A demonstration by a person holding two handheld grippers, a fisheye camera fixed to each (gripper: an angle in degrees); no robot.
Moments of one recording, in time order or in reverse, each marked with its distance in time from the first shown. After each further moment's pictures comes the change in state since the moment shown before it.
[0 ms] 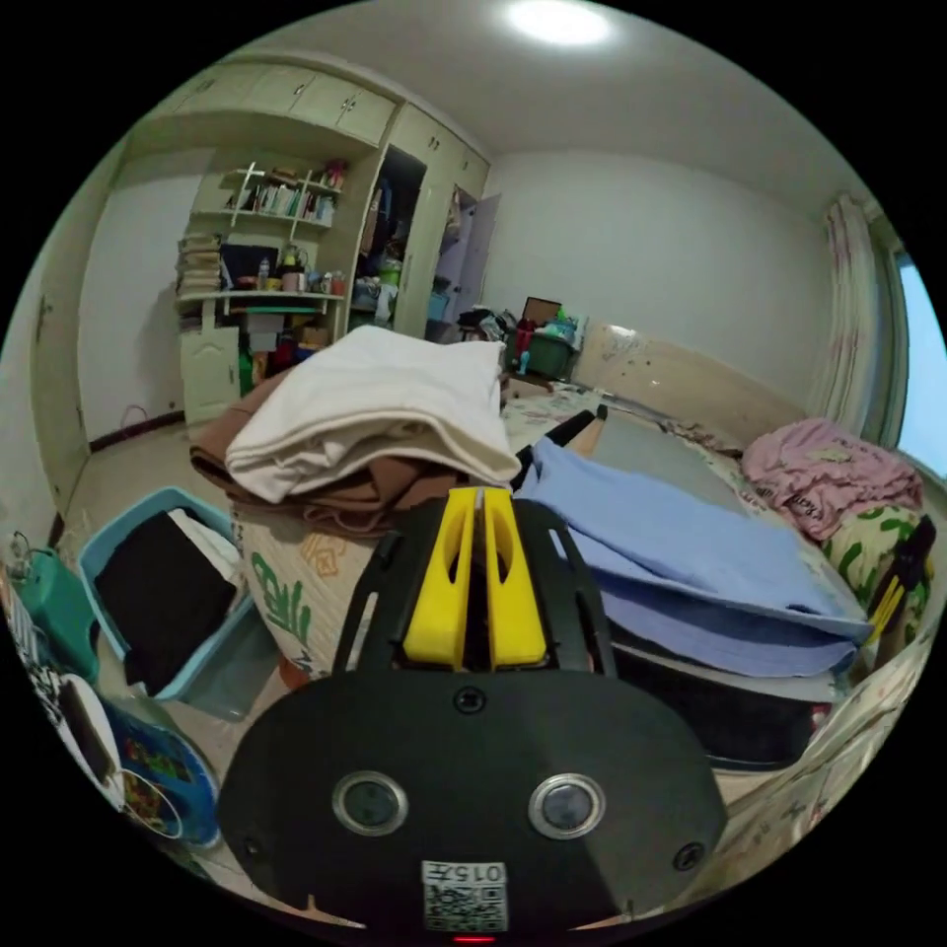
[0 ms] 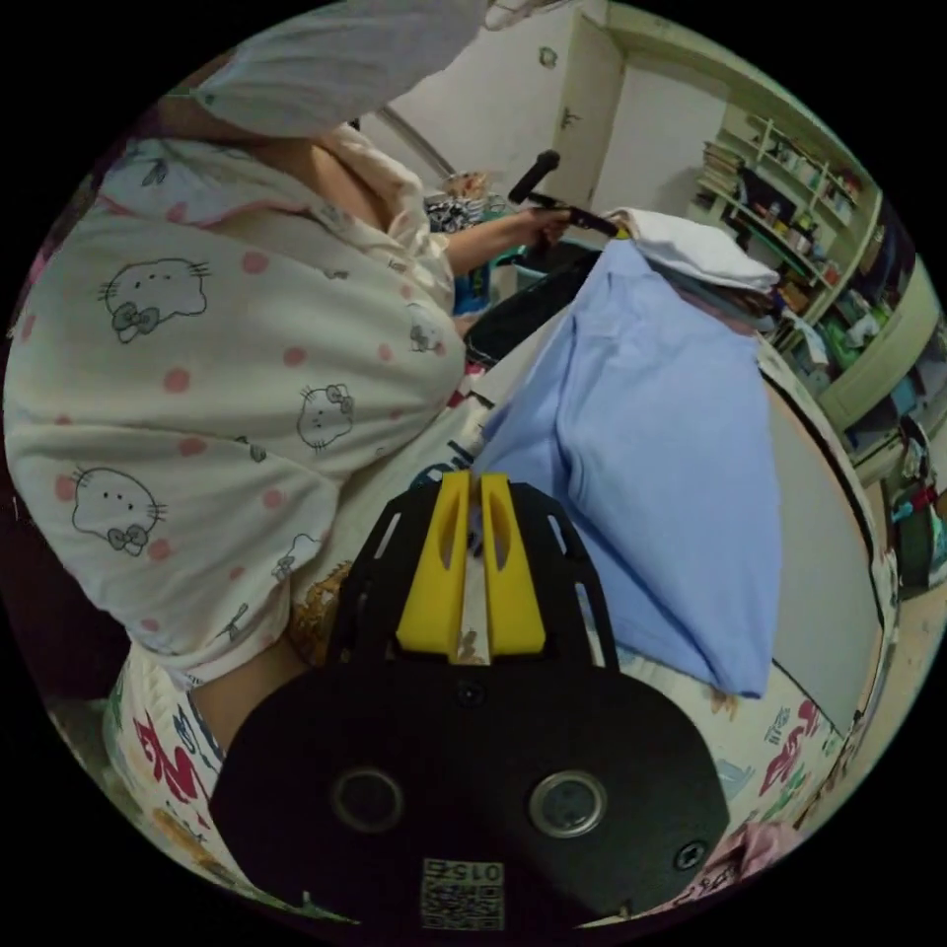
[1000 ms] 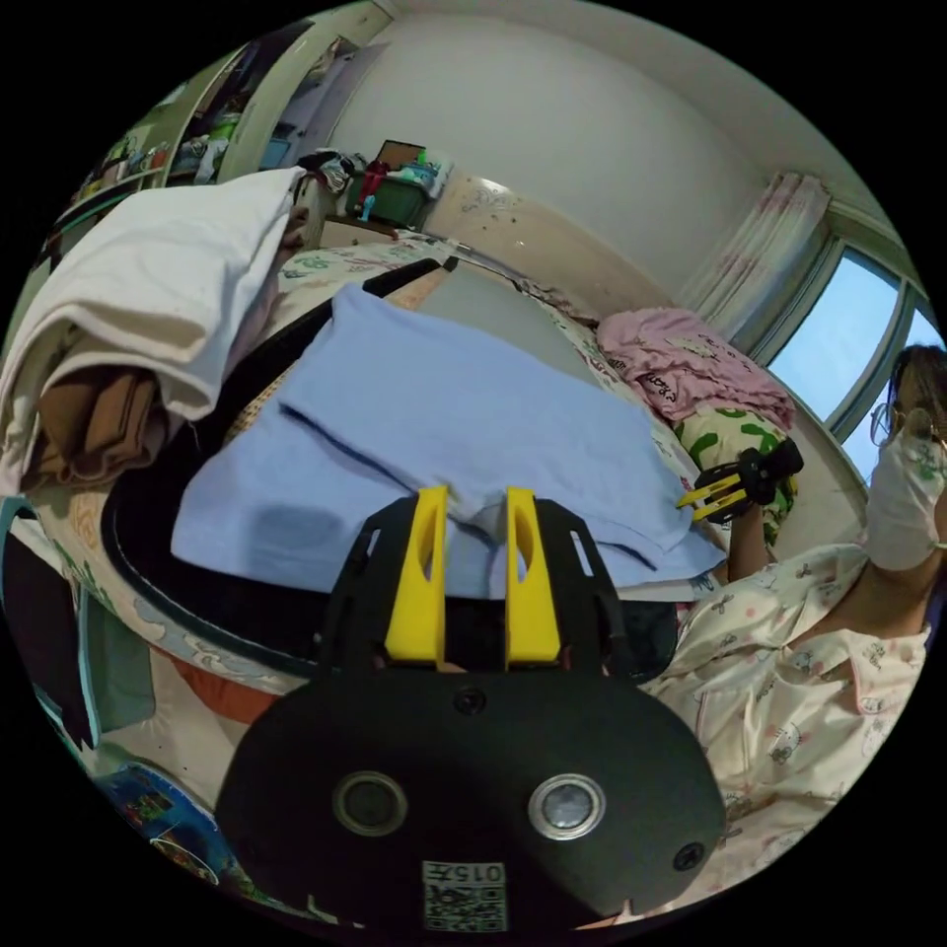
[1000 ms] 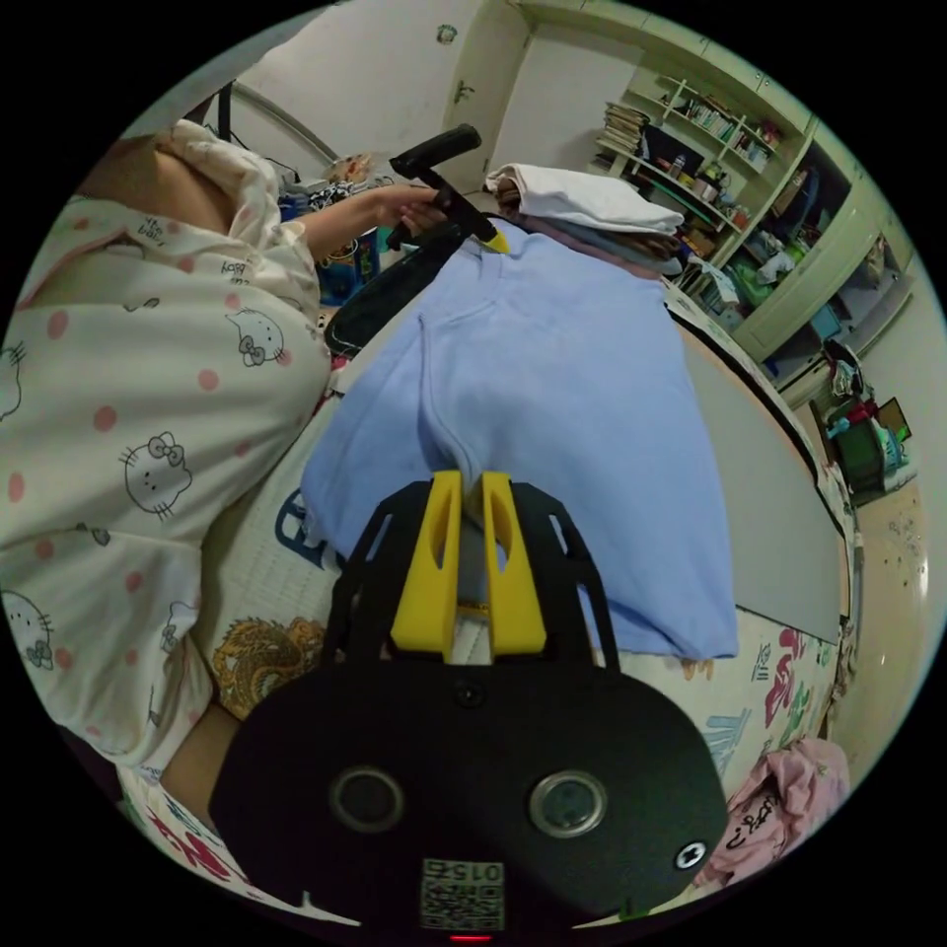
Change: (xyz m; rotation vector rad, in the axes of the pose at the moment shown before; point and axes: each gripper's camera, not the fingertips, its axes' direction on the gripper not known) left arm -0.003 -0.079 0.040 -0.458 0.543 0.080; right arm 0.063 -0.152 0.104 -0.030 0.253 0.205
